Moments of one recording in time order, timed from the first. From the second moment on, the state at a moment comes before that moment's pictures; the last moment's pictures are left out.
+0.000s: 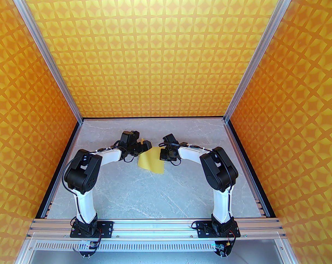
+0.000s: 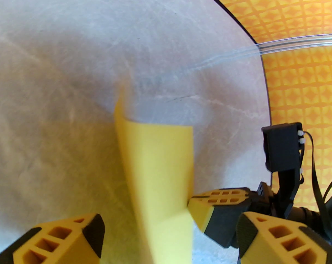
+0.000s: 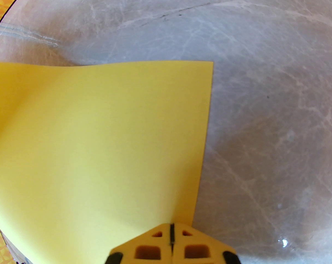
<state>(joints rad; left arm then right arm) -0.38 1.97 1.14 0.14 0.53 -0.76 0.50 2.01 1.28 -0.35 -0.13 0.53</state>
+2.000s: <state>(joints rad) -0.48 1.92 1.01 0.38 0.68 -0.94 0.40 1.78 0.99 0.06 -0.42 0.82</state>
